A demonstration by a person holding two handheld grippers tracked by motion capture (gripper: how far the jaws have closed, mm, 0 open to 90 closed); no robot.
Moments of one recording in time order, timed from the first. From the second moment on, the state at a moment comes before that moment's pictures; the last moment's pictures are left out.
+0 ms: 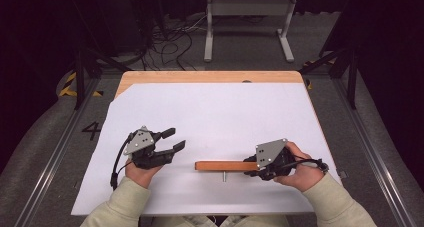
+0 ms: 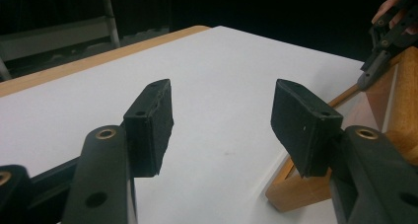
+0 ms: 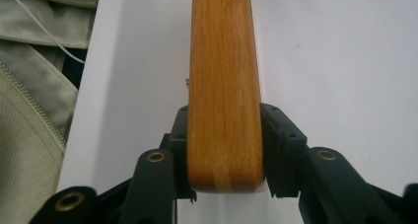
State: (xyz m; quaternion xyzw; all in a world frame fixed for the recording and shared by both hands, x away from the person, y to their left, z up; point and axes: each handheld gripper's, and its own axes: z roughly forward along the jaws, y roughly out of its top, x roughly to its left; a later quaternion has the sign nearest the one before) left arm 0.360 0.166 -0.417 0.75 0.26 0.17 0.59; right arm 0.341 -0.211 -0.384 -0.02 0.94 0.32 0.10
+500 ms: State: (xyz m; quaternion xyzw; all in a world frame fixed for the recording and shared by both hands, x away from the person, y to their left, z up) left arm 0.361 0.166 -0.418 0.75 0.26 0.17 0.58; right arm 0.341 -0.230 -0.385 0.08 0.93 0.35 0.10
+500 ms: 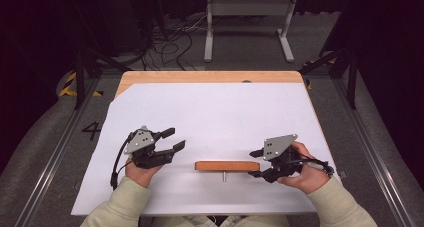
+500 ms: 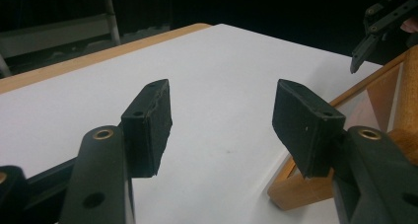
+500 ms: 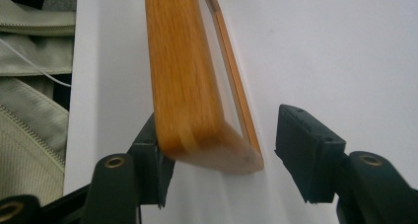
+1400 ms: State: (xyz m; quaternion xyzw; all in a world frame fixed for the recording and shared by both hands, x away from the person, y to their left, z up) left arm 0.365 0.167 -0.421 0.76 0.27 0.19 0.56; right arm 0.339 -0.244 -0.434 0.15 0.93 0.34 0.04
